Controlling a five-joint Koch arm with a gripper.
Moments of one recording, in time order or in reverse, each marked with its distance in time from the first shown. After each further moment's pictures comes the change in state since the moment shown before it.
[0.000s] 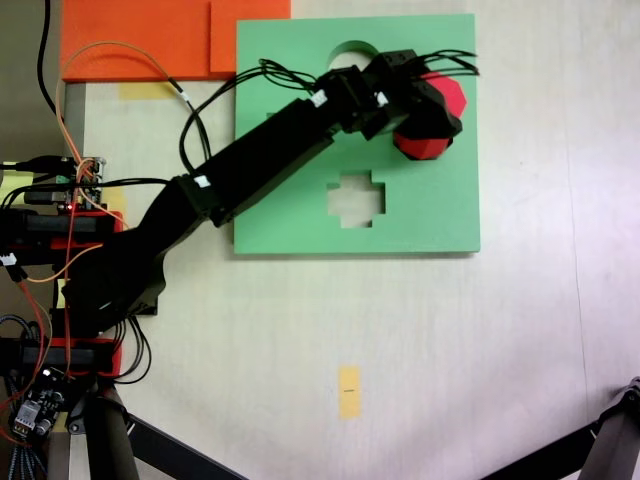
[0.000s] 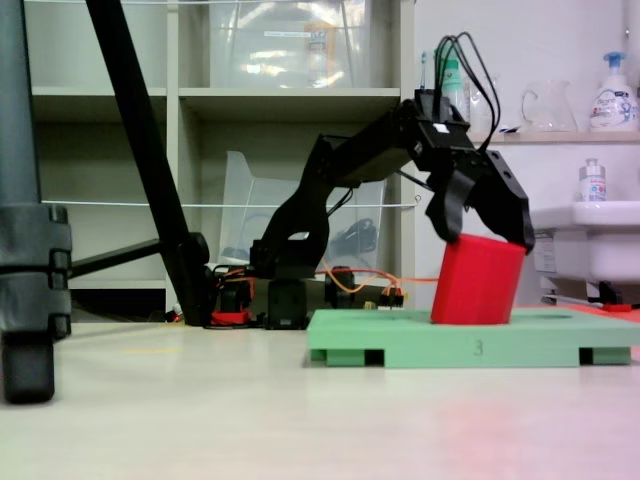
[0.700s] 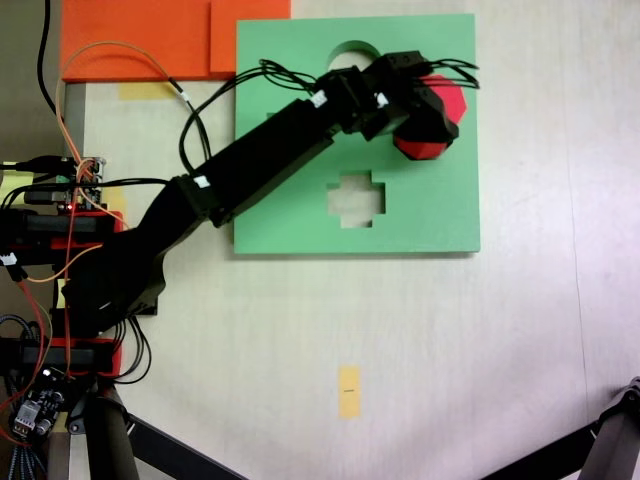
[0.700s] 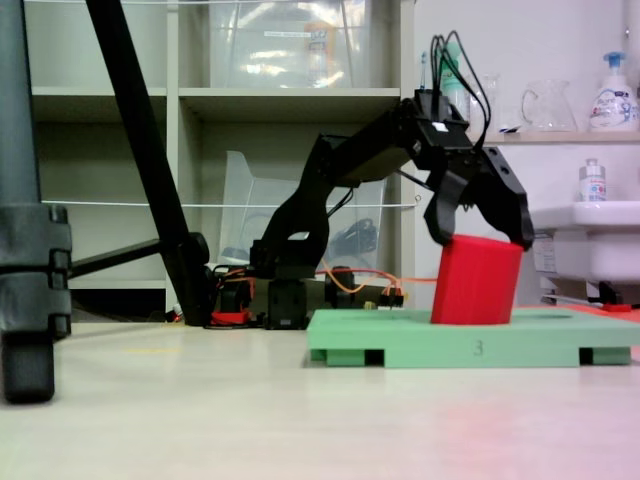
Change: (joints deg) arm 0.1 0.0 -0.1 -0.1 8.4
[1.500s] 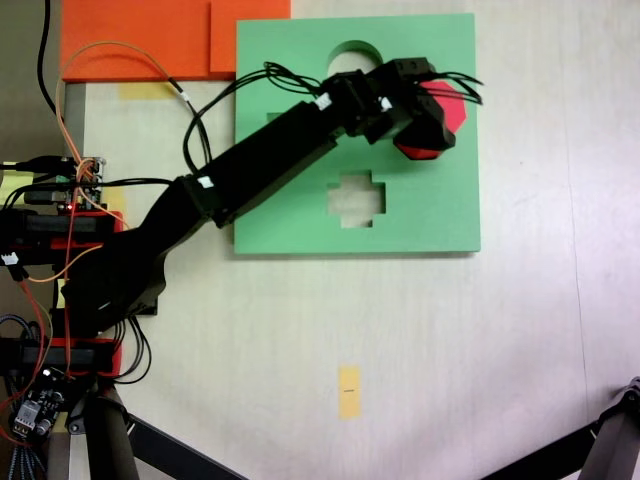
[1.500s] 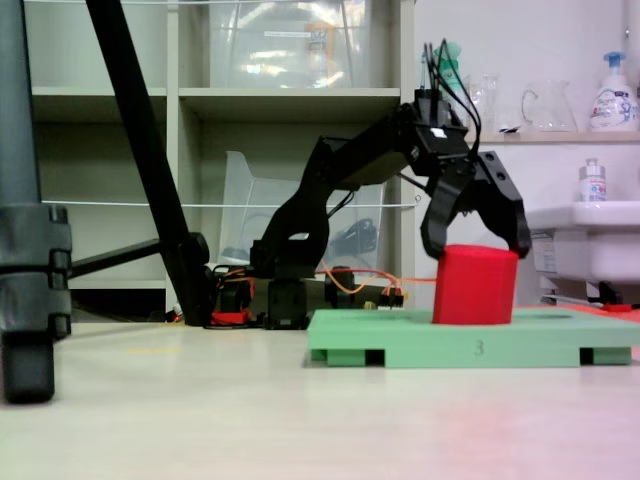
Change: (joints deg) arm 0.2 -2.5 -0.9 0.4 6.8
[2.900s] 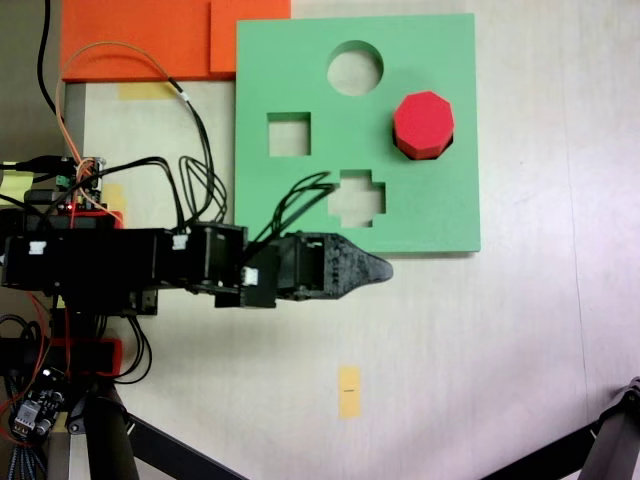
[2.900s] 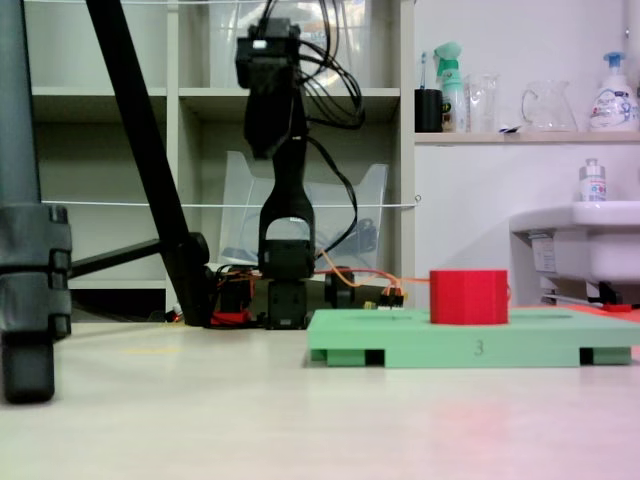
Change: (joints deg) arm 33.8 59.6 53.9 2.7 -109.2
